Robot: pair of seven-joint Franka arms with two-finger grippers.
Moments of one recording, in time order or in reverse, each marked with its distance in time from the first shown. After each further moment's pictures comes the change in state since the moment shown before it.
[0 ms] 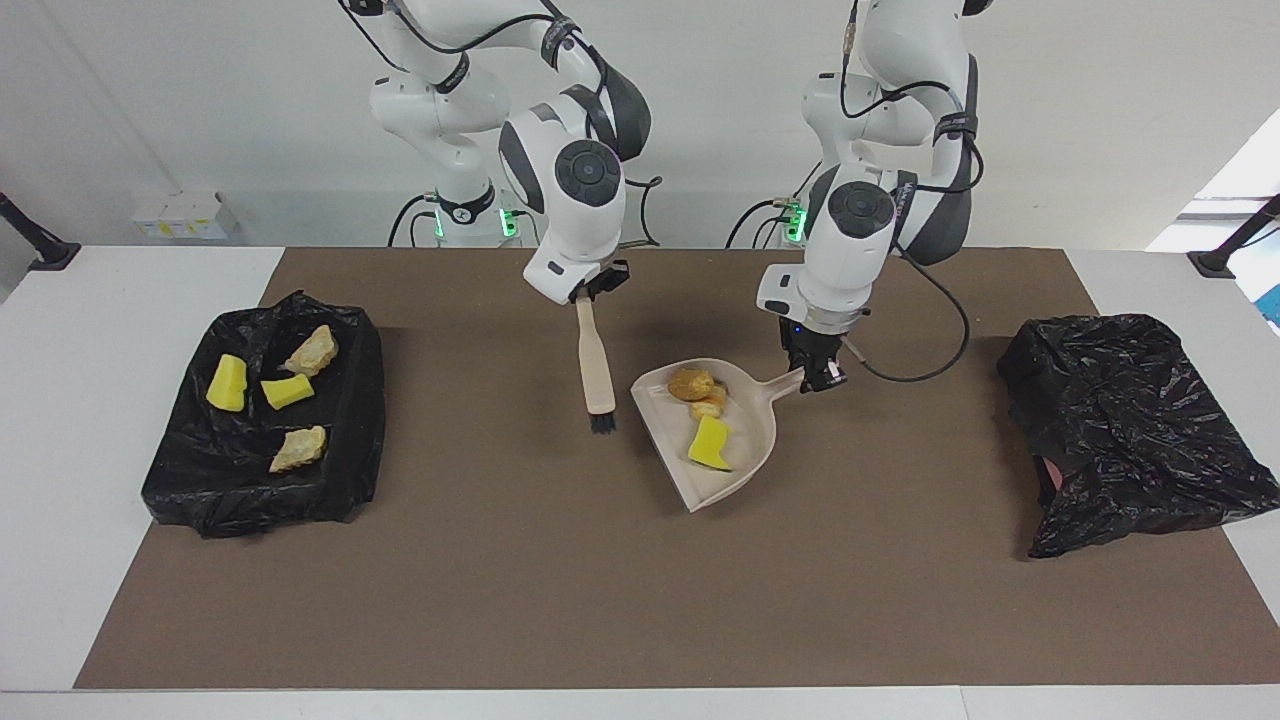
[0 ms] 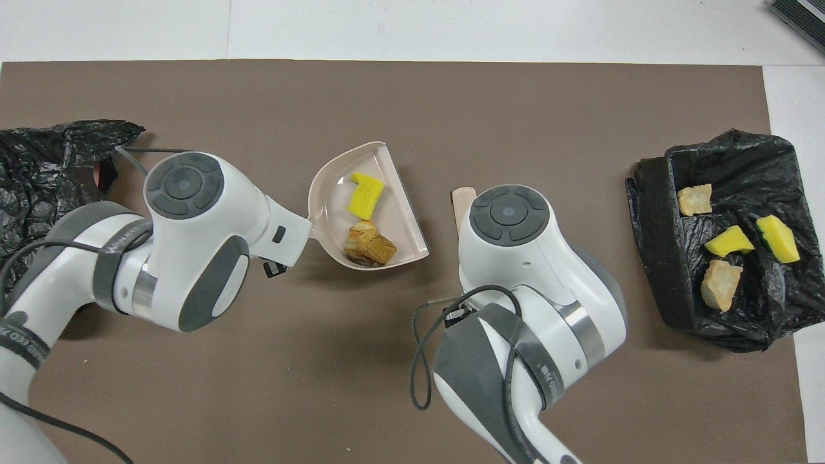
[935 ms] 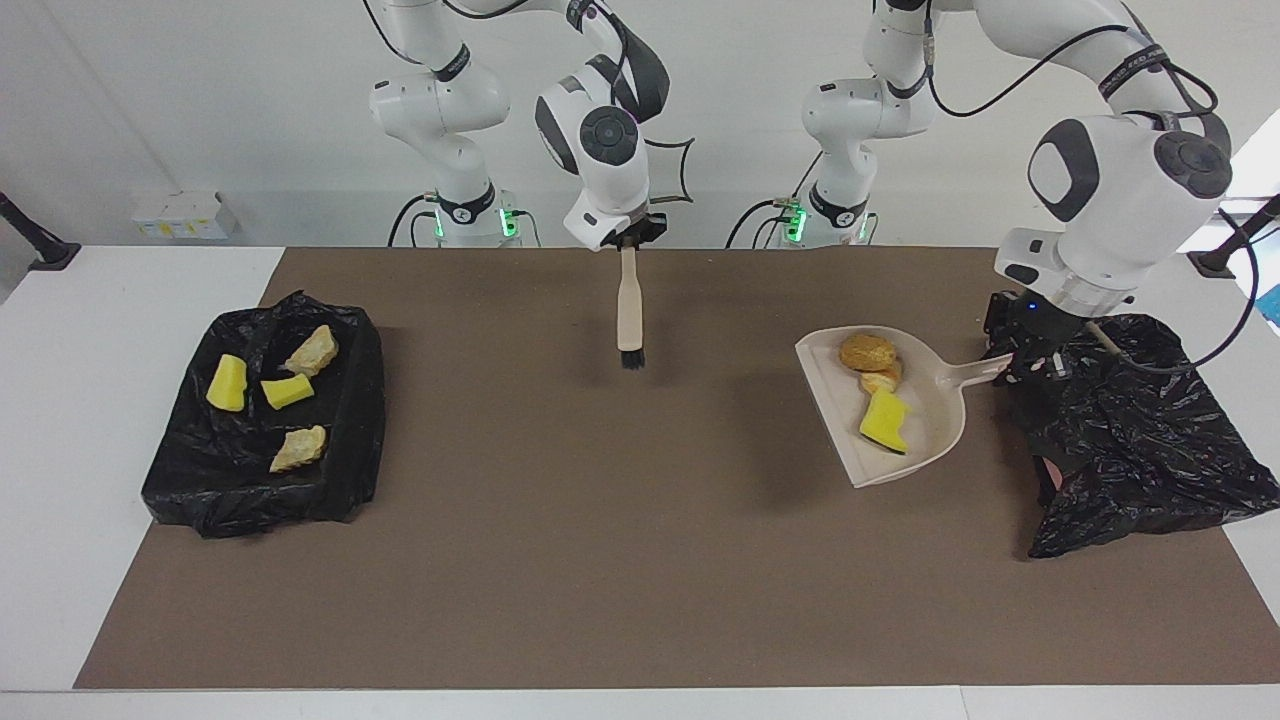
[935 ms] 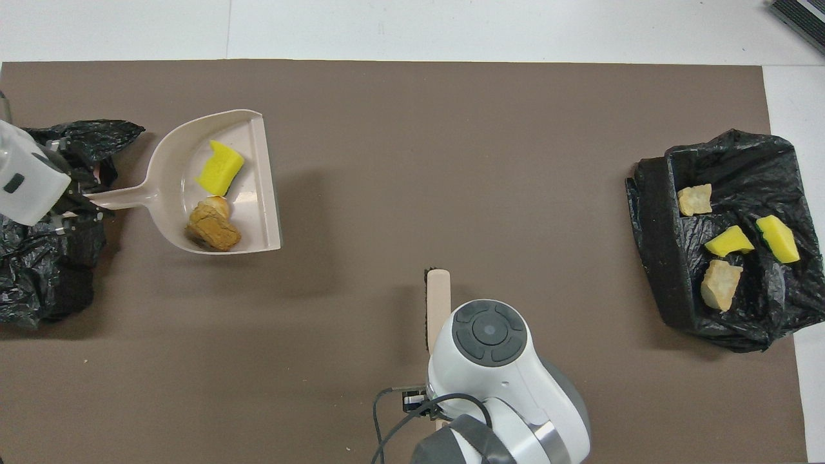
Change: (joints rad) left arm 0.434 -0.002 0.005 0.226 -0.050 -0.228 0.649; right arm 0.123 -0.203 0.005 -0.339 0.335 0.184 0.104
